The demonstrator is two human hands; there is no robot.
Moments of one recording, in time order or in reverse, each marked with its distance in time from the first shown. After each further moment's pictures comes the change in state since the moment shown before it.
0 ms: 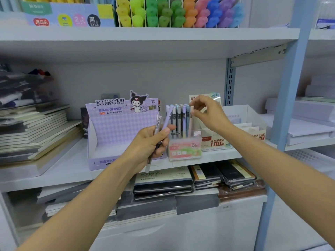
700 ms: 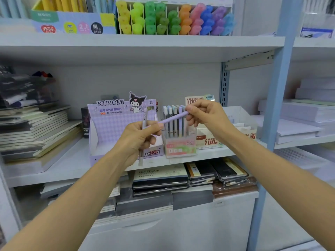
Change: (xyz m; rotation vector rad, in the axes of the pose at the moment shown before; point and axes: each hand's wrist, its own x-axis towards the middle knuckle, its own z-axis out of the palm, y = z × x) left_hand -0.009 0.018 -0.007 -0.046 0.193 0.013; right_hand -0.041 -0.034 -0.022 0.663 -0.159 0.043
